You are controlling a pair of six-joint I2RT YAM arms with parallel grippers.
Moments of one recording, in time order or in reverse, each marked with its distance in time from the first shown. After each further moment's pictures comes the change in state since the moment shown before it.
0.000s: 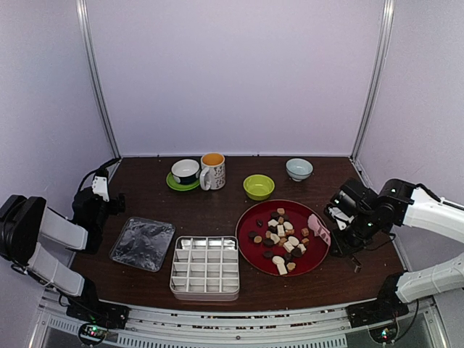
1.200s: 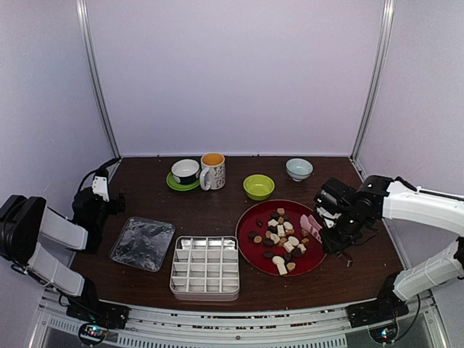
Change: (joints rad) left arm 0.000 0.000 0.000 0.000 0.000 0.000; right arm -0.005 0.178 0.047 0.051 0.070 -0.053
